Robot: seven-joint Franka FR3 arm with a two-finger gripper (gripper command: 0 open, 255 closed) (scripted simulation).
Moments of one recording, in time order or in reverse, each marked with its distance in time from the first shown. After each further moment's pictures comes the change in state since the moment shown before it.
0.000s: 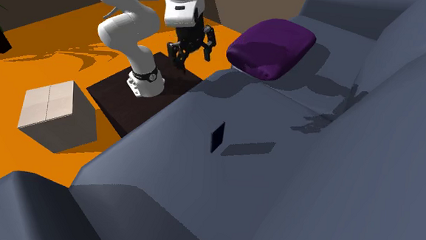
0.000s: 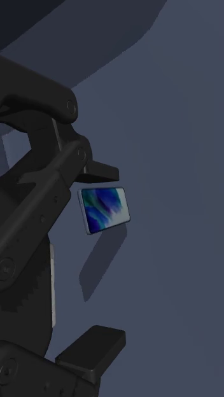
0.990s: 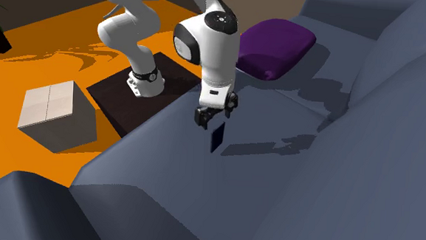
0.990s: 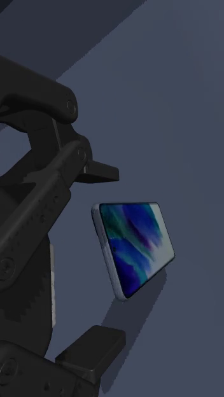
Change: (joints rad) arm -0.032 0.549 0.013 0.138 -0.051 0.382 0.107
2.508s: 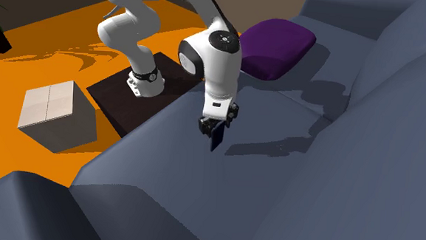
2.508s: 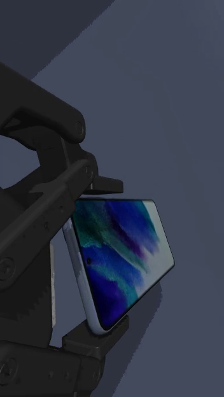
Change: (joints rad) arm 0.002 0.088 0.001 0.003 -0.004 0.084 0.014
